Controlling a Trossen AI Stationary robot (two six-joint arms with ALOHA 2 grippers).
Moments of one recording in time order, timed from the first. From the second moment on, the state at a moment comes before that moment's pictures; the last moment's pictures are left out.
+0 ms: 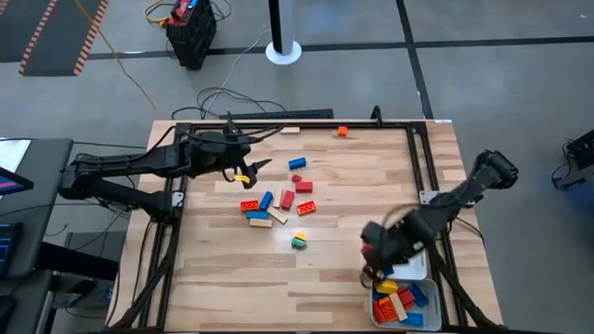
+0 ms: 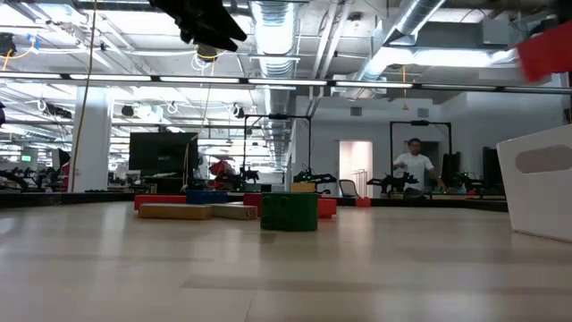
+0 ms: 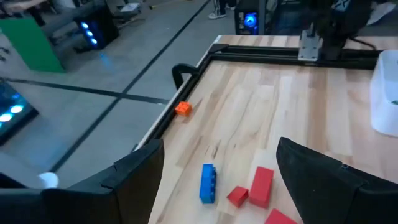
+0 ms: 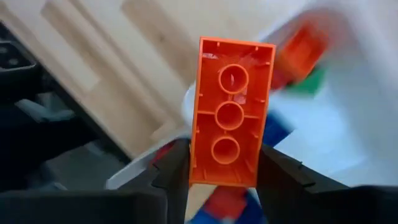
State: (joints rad) left arm 0.18 1.08 1.01 -0.26 -0.32 0.09; right arm 0.62 1.46 1.25 -1.11 -0.06 1.35
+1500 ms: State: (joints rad) left arm 0.14 1.41 1.01 -0.34 0.00 -0.30; right arm 0.14 1.28 1.10 -0.87 0.21 0.63
